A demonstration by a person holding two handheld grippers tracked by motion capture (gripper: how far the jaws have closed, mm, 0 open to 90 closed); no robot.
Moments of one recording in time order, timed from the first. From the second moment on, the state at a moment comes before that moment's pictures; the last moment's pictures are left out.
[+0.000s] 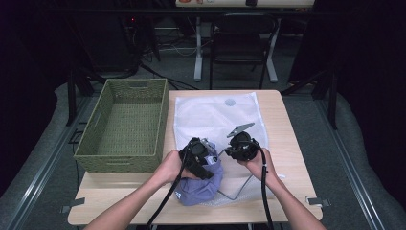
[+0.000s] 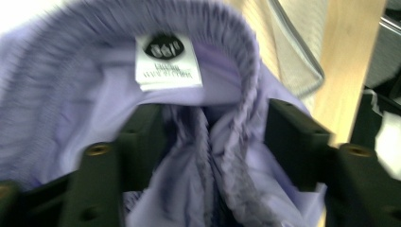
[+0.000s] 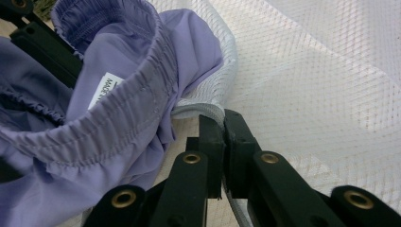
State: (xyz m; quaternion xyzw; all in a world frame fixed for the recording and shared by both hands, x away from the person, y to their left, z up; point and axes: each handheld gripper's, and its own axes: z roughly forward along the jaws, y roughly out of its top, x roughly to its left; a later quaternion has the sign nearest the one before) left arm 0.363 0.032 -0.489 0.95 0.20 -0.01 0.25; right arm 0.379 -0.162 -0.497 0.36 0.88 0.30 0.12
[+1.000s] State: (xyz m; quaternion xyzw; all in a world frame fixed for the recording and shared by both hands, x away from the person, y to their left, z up) left arm 0.356 0.050 -0.475 0.93 0.23 0.03 0.28; right arm 0.374 -0.167 -0.486 0.35 0.87 0.33 0.12
